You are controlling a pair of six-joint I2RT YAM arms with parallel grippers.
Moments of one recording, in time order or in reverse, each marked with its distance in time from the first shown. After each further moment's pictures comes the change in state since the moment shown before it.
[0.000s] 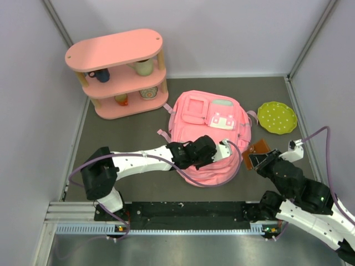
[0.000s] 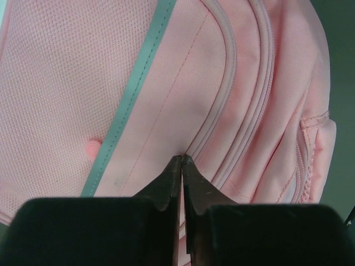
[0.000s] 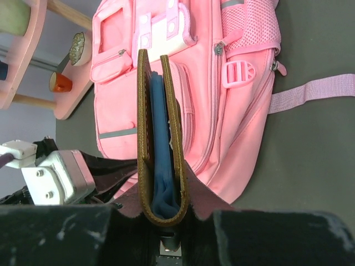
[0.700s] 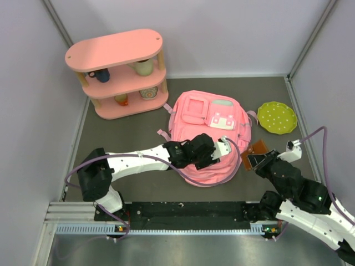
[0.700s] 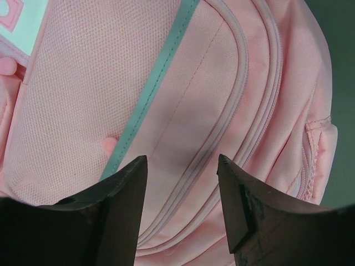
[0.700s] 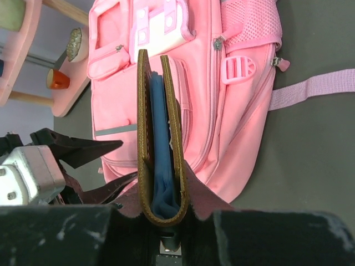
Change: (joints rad) left arm 0.000 -0.037 -0.001 0.004 -0.011 0.001; right arm 0.000 -0.001 -0.014 0.012 -0.008 0.003
